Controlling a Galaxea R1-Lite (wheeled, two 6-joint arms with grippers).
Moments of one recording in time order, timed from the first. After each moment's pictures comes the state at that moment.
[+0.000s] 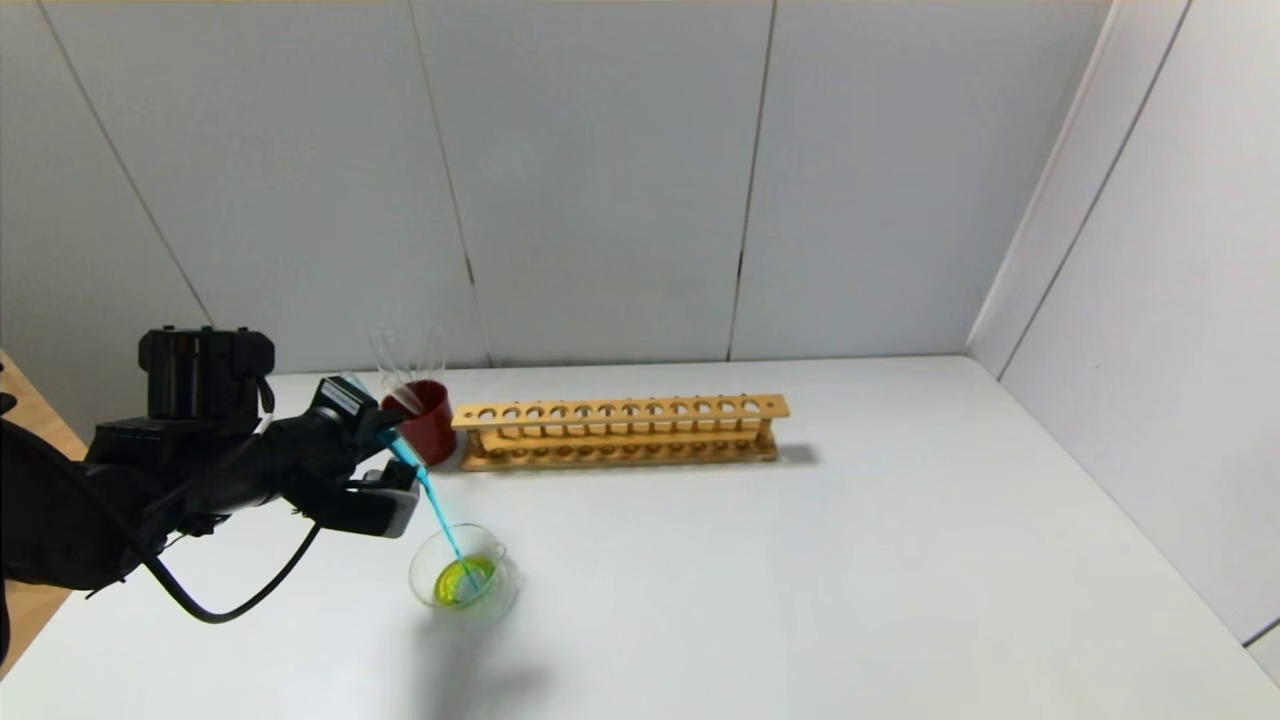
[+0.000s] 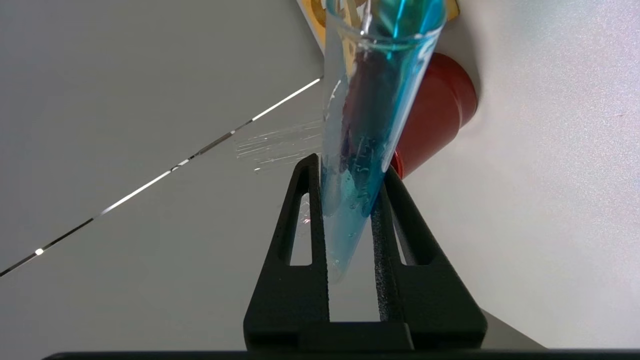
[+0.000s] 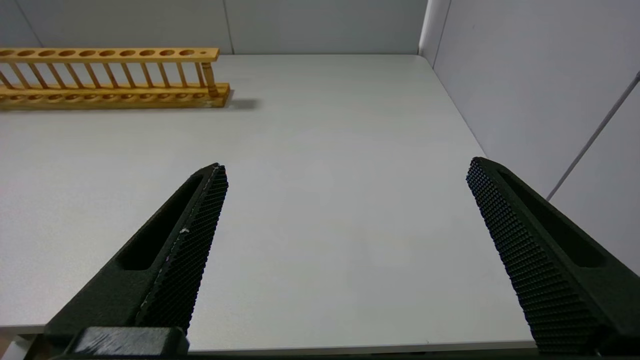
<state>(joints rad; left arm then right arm) -0.08 1.75 -0.67 -0.62 -0.22 1.98 0.00 0.00 0.00 0.00 0.00 0.00</state>
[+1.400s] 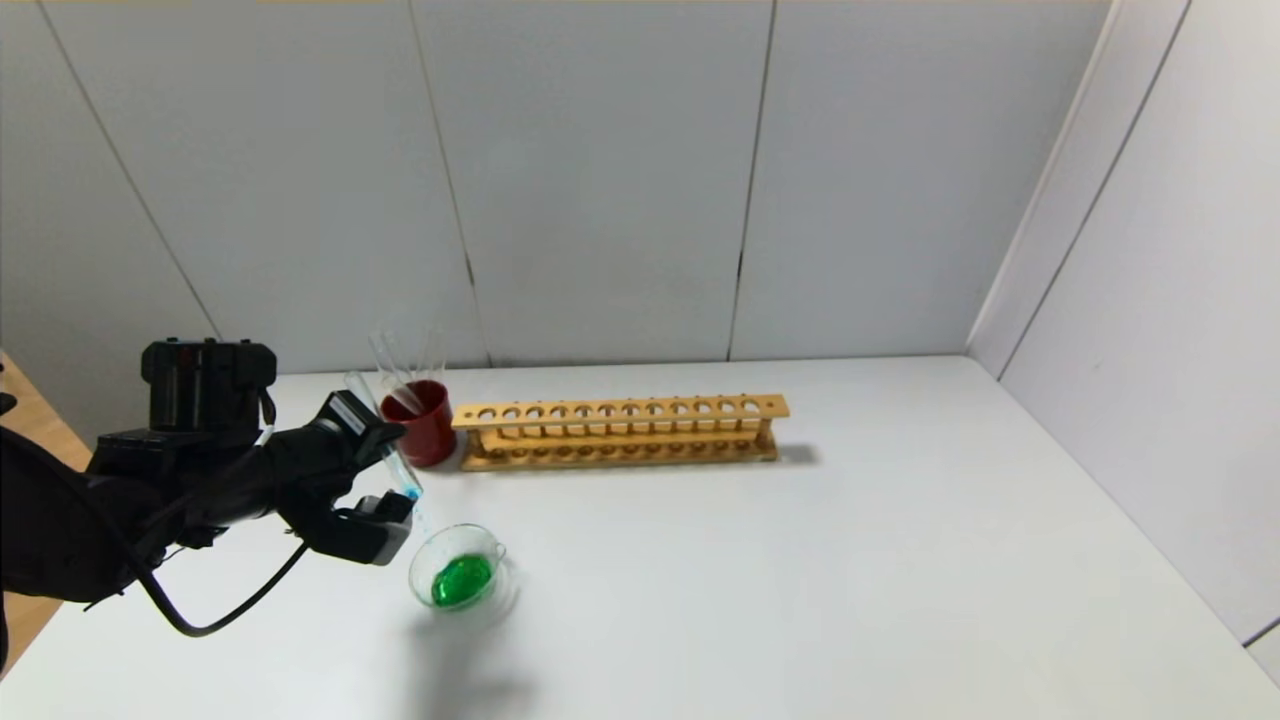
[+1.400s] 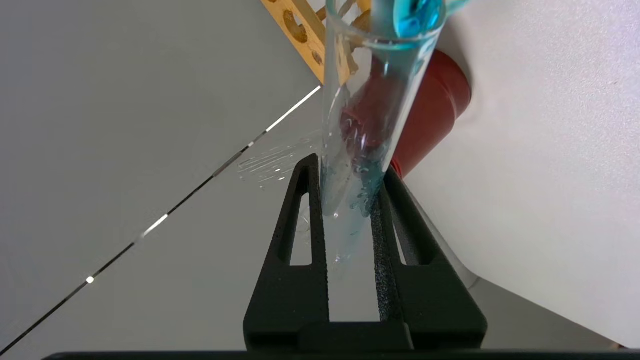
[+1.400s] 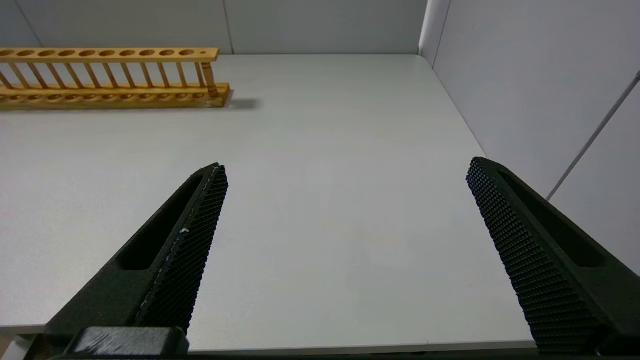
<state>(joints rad) -0.08 1.76 -0.64 -0.63 -0.21 2.15 0.00 0.00 0.00 0.00 0.00 0.00</state>
